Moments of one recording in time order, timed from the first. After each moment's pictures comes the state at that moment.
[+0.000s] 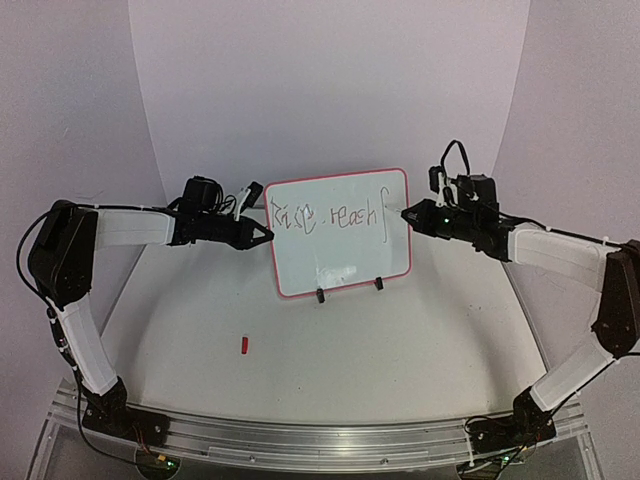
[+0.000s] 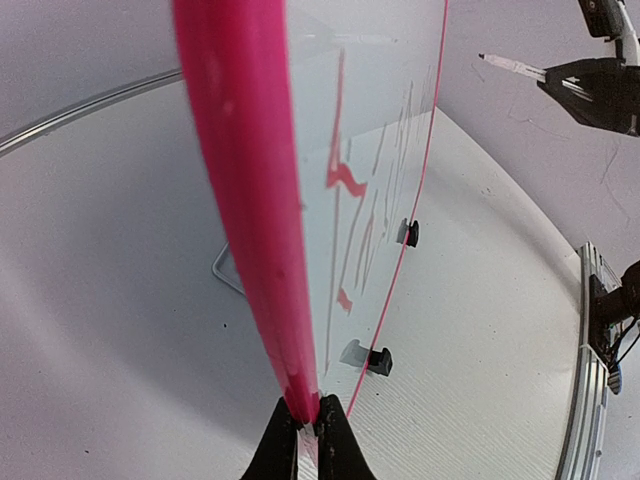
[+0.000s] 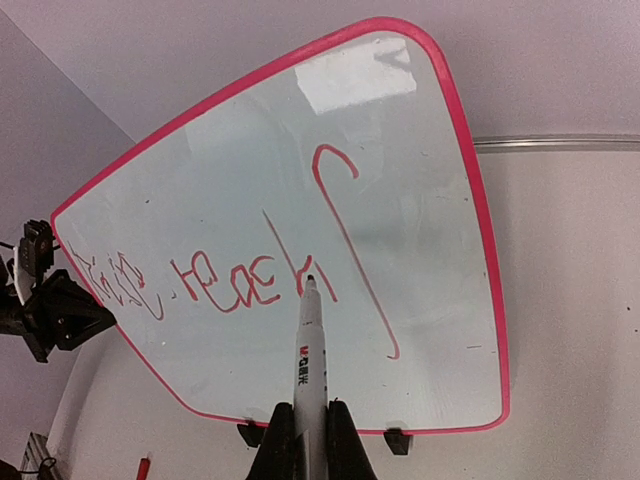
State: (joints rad) left arm -0.41 1.82 1.22 0.02 0.64 -0.04; right arm 0.40 1.51 1.07 0.05 -0.21 0.45
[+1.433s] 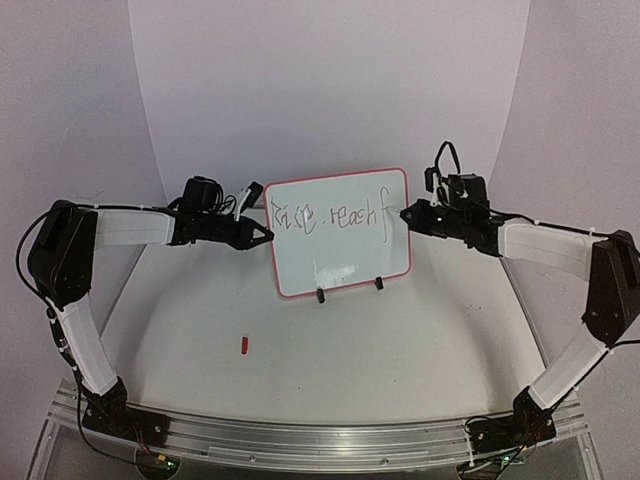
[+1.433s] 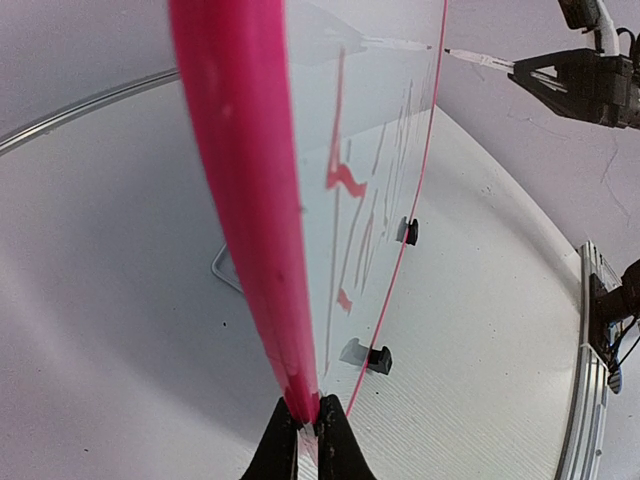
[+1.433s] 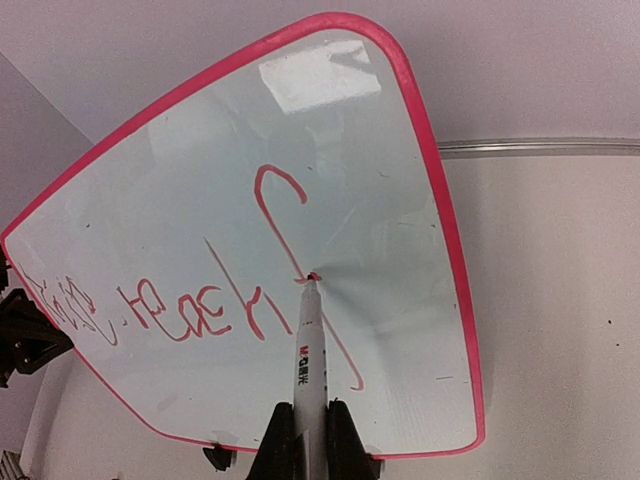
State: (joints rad) left arm -0.42 1.81 1.22 0.02 0.64 -0.04; right arm 0.40 1.61 1.14 0.04 -0.13 0.42
